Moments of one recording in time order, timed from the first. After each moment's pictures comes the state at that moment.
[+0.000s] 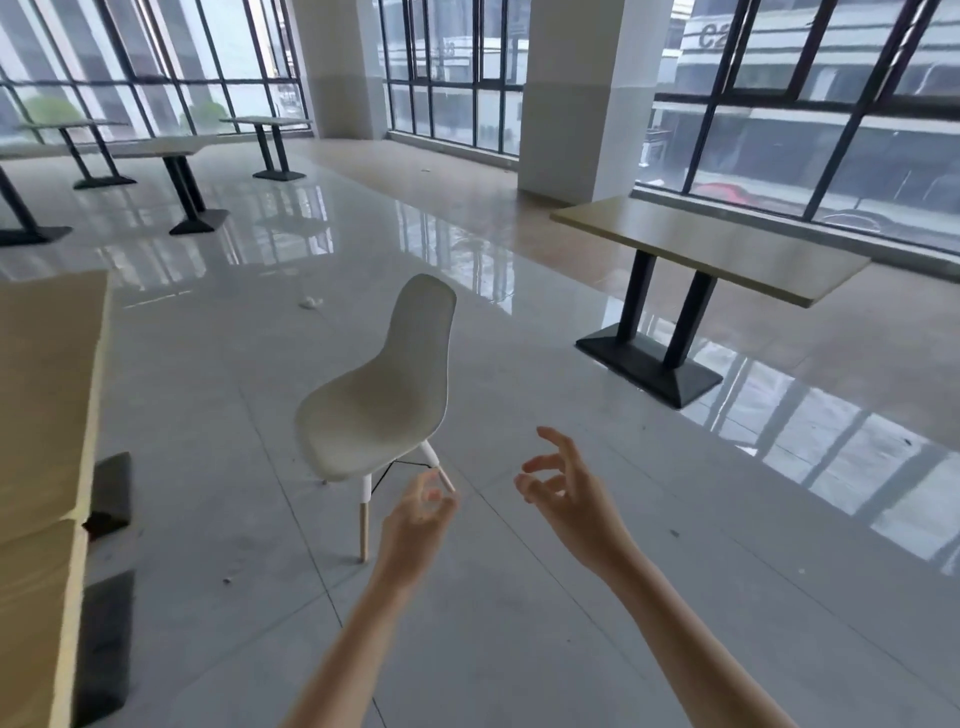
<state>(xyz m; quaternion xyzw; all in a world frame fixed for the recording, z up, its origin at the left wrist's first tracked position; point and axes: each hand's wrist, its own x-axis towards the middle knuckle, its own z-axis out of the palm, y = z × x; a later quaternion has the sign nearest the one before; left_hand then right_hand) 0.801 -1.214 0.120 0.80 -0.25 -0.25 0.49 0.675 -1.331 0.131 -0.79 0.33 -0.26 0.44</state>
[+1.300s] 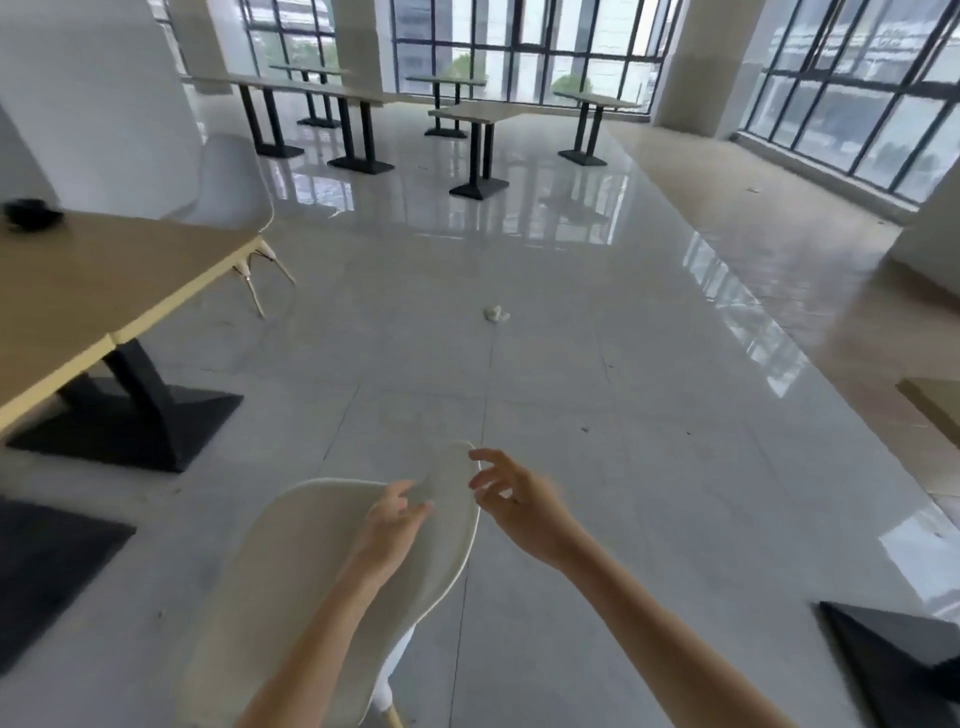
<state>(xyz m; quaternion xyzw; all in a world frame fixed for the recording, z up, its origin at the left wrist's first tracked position) 1.291 -1.780 0.048 0.80 0.12 -0.17 0.57 1.265 -1.953 0.098 -0.89 -0.06 0.03 0.44</state>
